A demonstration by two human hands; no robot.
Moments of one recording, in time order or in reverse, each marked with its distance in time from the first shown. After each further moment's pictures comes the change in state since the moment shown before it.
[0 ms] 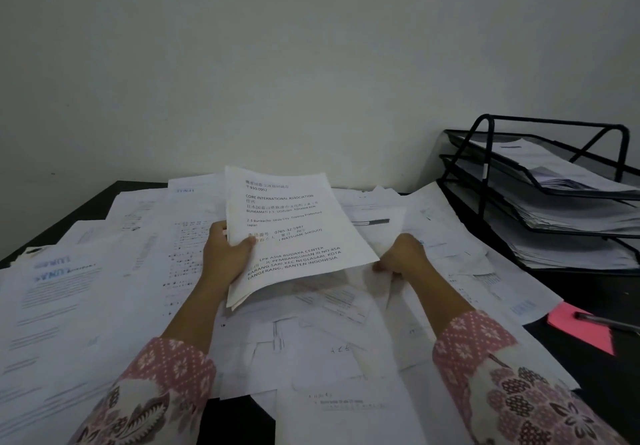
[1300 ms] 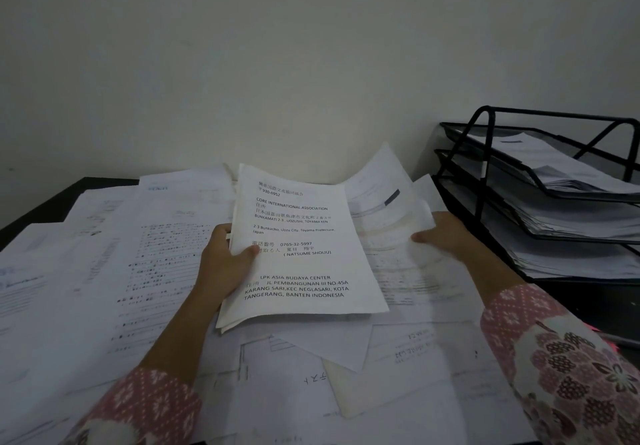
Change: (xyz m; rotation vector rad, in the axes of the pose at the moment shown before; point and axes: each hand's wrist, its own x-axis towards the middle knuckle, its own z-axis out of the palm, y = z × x) left_hand 0.003 0.003 0.042 0.079 -0.102 0.085; right_hand 0.085 0.058 -0.072 0.232 0.025 -0.137
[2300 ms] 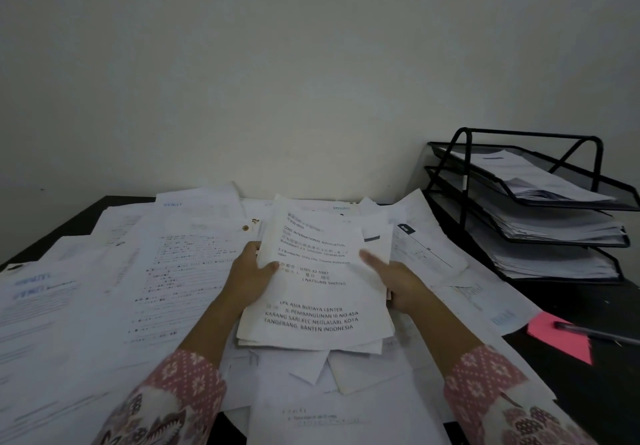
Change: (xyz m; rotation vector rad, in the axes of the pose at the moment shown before) left_hand -0.023 0.009 0.007 0.079 -0.163 0.019; right_hand -0.093 -0.020 0.069 0.666 -0.255 0.221
